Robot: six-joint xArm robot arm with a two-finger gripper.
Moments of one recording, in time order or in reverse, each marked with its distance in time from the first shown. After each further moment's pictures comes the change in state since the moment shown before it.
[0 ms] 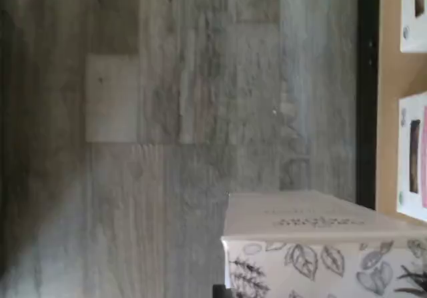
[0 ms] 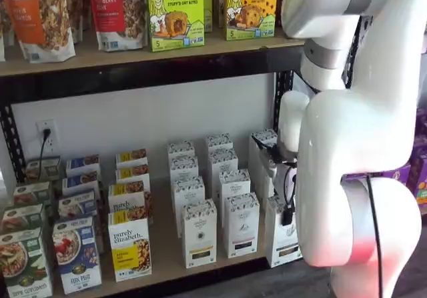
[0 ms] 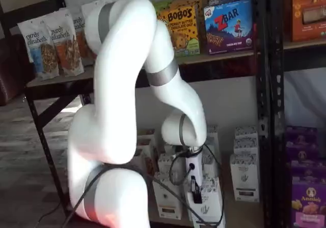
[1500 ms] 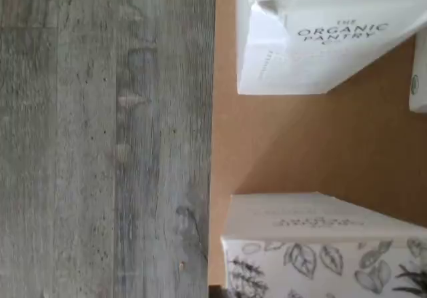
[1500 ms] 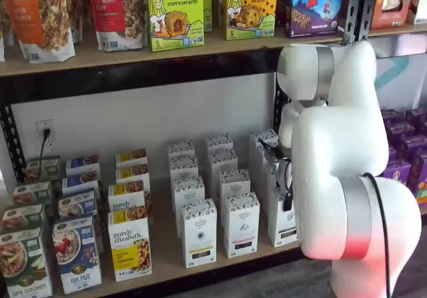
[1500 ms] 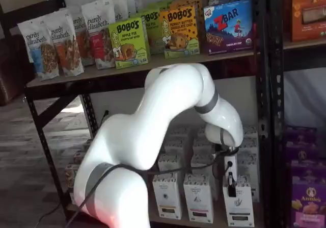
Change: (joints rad) arm -0.124 0.809 -1.068 0.026 0.301 -0.144
